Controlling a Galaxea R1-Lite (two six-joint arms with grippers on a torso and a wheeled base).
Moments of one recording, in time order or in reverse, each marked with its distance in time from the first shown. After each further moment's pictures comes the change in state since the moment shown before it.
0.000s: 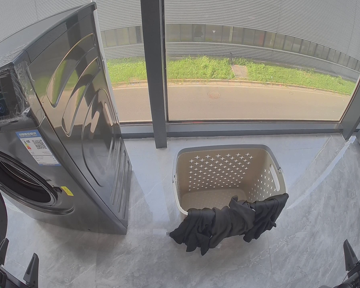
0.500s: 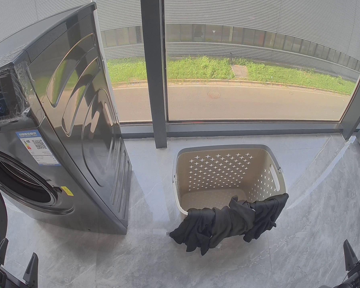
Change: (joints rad) left arm 0.001 0.000 0.000 0.000 0.009 0.000; right arm 0.000 0.000 0.000 0.000 0.000 0.000
